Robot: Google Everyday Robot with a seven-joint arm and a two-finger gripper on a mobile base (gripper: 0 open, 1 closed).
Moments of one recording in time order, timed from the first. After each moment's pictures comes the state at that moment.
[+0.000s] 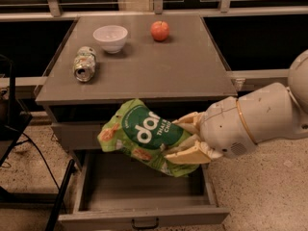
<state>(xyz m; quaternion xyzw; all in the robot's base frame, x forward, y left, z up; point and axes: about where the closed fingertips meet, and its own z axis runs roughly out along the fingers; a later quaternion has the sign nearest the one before) 0.382 -0.045 0.879 -0.62 0.66 0.26 0.34</state>
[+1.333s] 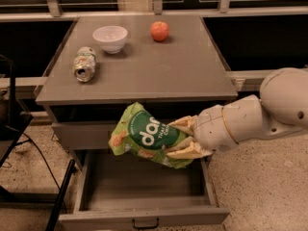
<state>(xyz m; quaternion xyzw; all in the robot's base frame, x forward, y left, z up) 0.431 -0.050 0.818 -0.66 0.62 0.22 0.36</state>
